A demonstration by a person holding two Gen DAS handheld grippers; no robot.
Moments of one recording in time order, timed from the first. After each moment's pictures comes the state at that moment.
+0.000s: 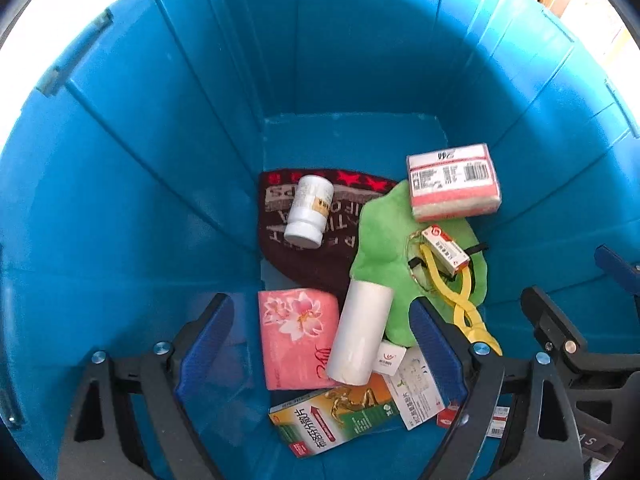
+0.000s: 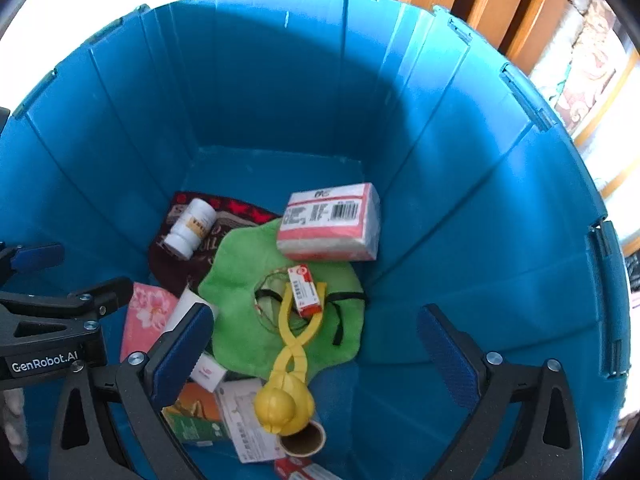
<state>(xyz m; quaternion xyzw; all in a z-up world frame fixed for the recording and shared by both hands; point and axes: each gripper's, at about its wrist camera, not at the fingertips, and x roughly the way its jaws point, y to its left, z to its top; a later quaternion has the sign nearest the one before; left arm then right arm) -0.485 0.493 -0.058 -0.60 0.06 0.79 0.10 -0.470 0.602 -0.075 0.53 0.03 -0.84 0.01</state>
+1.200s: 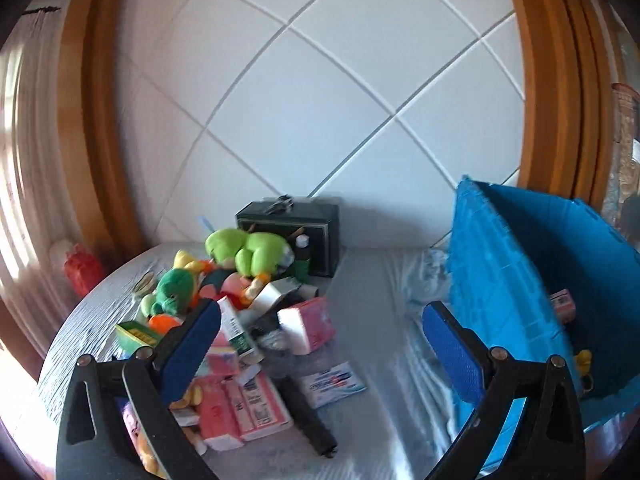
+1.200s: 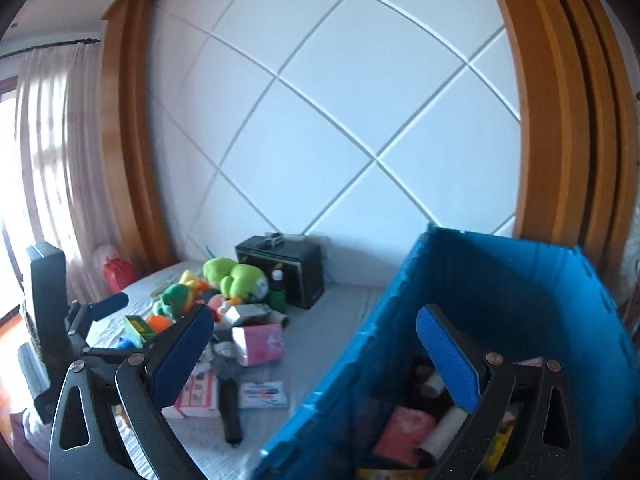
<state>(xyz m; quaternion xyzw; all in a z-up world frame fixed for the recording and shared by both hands) -0.239 0.176 0.051 -0.25 -0.01 0.96 -0.11 -0.269 0.387 0.088 0.19 -0.01 -0.94 0.29</state>
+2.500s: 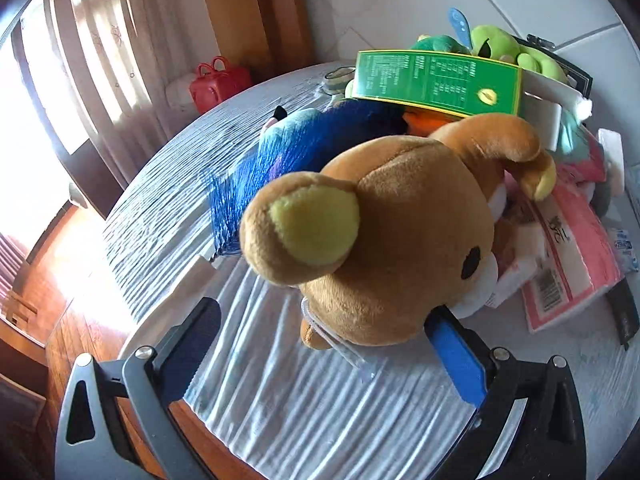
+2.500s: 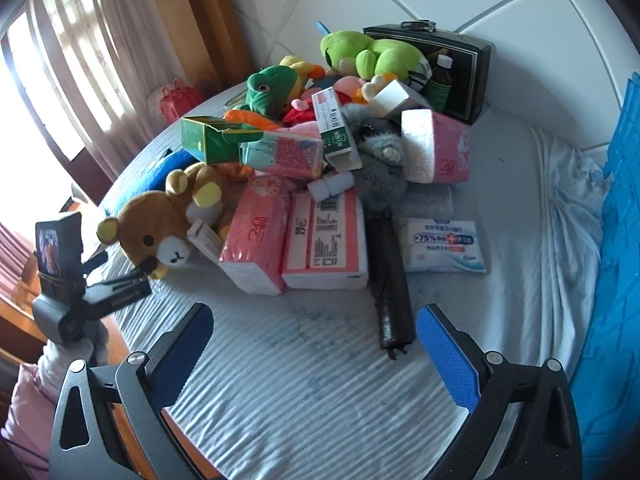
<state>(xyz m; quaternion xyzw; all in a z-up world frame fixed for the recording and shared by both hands) -0.148 -0.123 -0.200 -0.43 -0.10 0.84 -0.33 -0.256 0.129 -0.139 0.46 0.09 -0.79 0.39</state>
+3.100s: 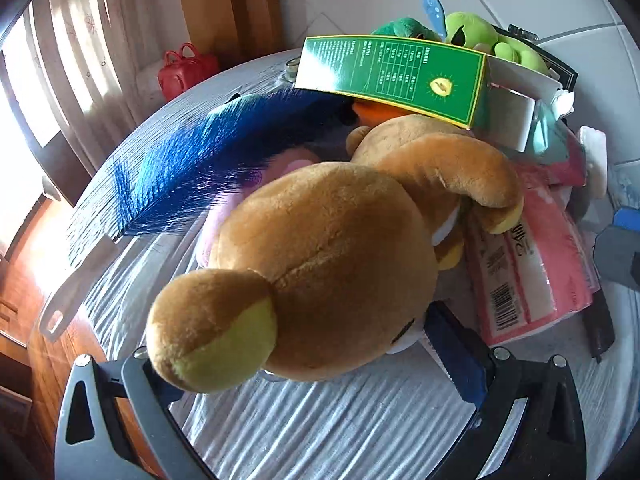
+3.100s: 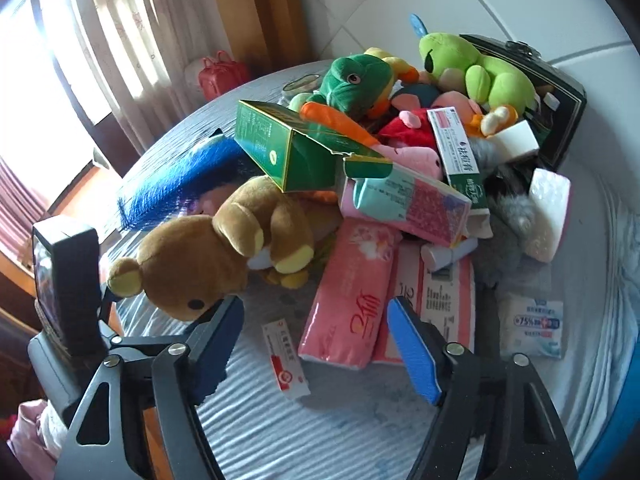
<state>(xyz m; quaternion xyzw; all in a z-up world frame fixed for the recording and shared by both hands) -0.182 -0.099 -0.206 -0.44 -0.13 0.84 -0.29 -0.259 -0.005 -0.150 0.45 0.15 -0.75 0.46</state>
